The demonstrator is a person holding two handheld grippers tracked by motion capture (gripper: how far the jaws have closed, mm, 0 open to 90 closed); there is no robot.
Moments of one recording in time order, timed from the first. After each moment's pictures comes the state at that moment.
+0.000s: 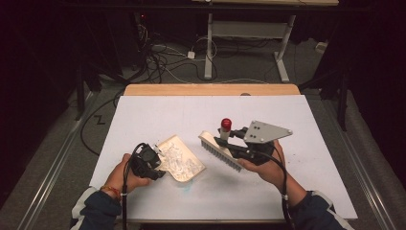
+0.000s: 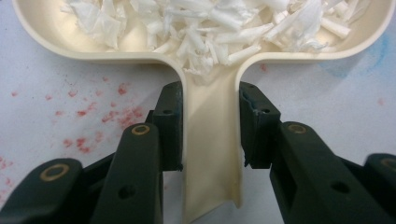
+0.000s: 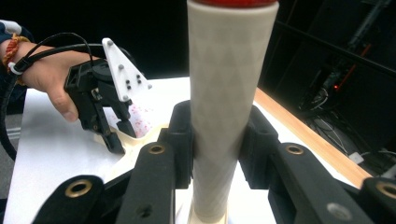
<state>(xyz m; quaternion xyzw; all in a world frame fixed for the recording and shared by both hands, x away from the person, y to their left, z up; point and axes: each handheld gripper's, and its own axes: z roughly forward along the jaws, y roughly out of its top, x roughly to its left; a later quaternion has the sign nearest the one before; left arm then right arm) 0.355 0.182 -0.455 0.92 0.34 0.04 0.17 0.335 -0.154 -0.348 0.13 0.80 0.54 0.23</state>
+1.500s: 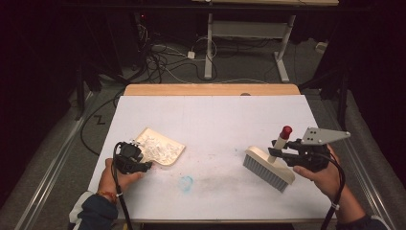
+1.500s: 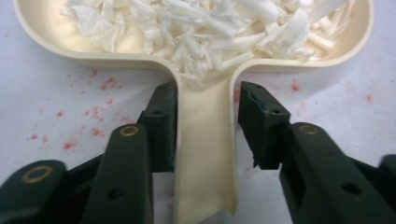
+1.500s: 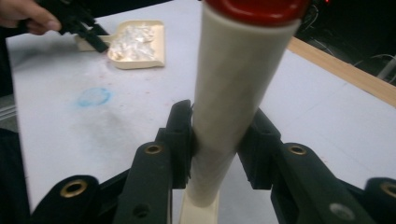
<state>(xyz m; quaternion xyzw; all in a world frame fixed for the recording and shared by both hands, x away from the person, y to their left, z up) 0.354 0.222 -0.464 0.82 0.51 0.08 0.23 0.338 -0.286 -0.369 0.24 0.83 0.47 0.17</state>
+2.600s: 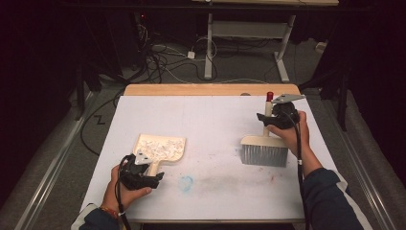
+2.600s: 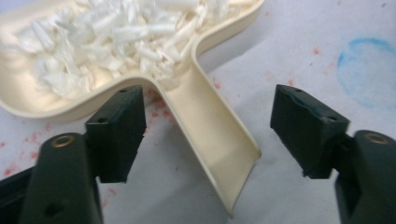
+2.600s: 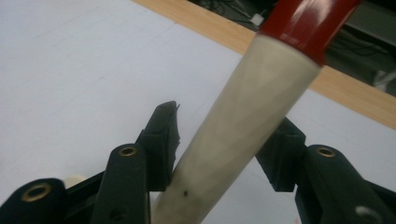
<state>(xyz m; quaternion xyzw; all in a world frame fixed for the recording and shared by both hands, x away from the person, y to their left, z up) 0.312 0.200 -0.470 0.84 0.42 0.17 0.30 0.472 -0.251 -0.395 0.39 0.81 0.35 0.27</state>
